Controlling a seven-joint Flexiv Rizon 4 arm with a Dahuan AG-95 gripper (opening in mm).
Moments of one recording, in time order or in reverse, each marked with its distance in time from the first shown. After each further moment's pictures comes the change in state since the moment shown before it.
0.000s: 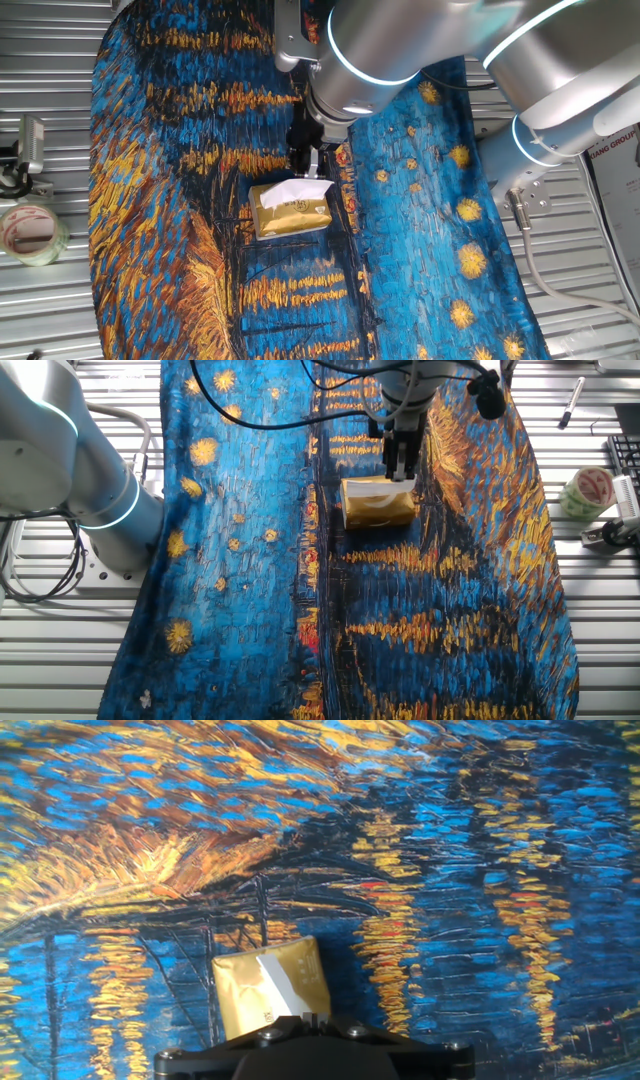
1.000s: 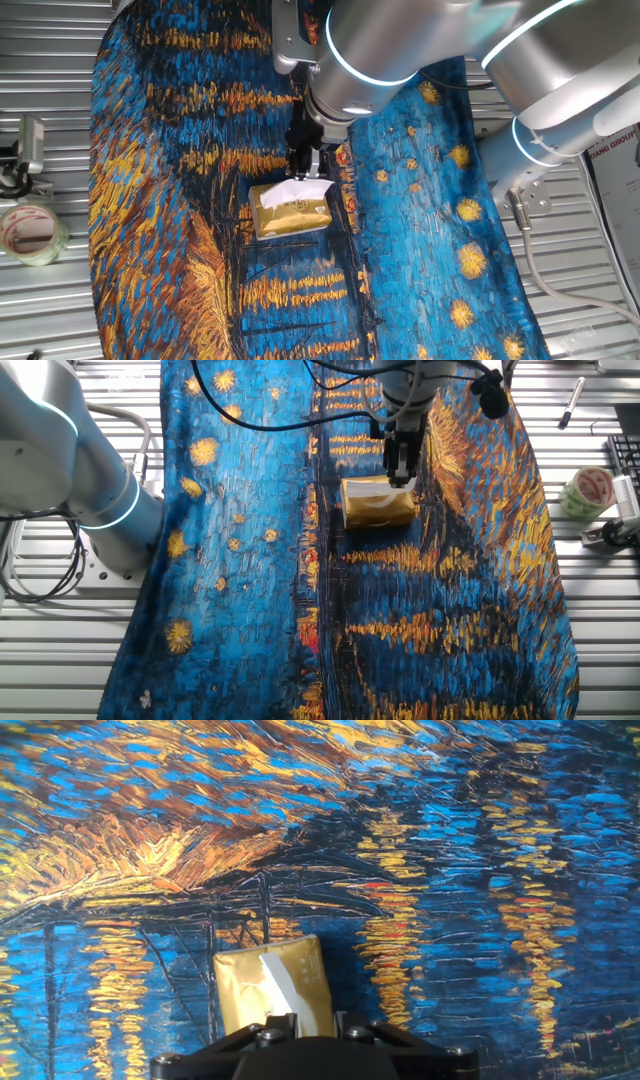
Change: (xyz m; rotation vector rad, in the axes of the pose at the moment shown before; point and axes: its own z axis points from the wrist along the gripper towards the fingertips) arm 0.000 0.001 0.003 -0.003 0.003 -0.023
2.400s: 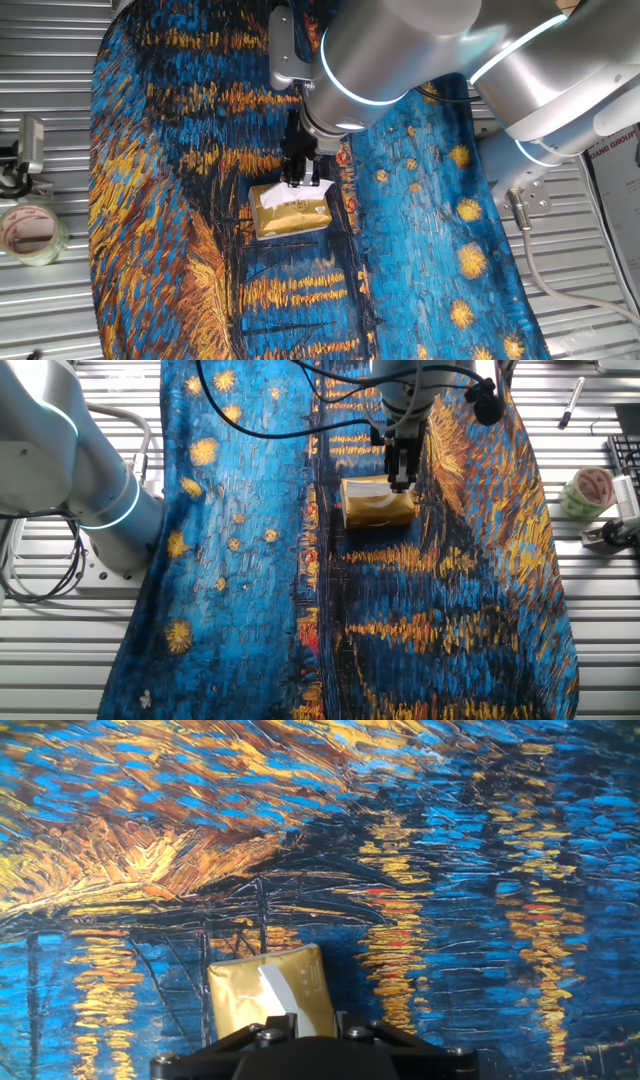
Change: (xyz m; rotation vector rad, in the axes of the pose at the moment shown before) arm -0.003 0.003 0.019 0.019 -0.015 0.003
